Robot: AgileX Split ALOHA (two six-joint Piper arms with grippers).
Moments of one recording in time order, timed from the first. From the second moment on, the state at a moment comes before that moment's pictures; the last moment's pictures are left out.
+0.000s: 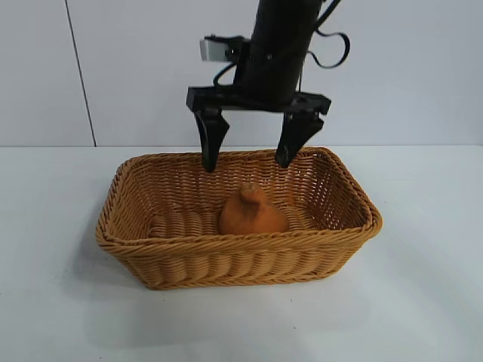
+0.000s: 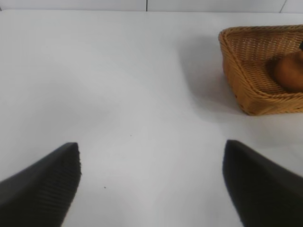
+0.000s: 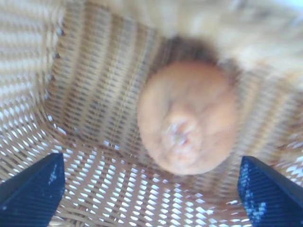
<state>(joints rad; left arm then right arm) -0.07 0.00 -0.50 0.01 1.07 -0.05 0.57 2.18 -1.98 0.07 1.20 0.02</state>
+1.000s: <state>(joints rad) -0.07 0.00 -0.50 0.01 1.07 -0.05 0.06 2.14 -2.16 -0.05 1.21 0.08</state>
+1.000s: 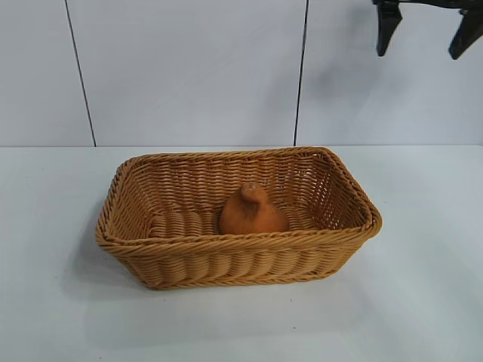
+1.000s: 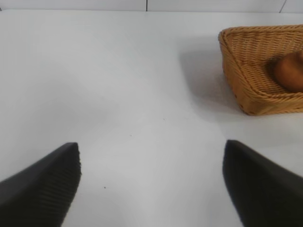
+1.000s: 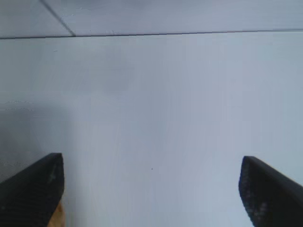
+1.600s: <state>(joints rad) -0.07 0.00 -0.50 0.01 1.07 -0.05 0.04 1.80 -1.53 0.07 1.21 0.03</state>
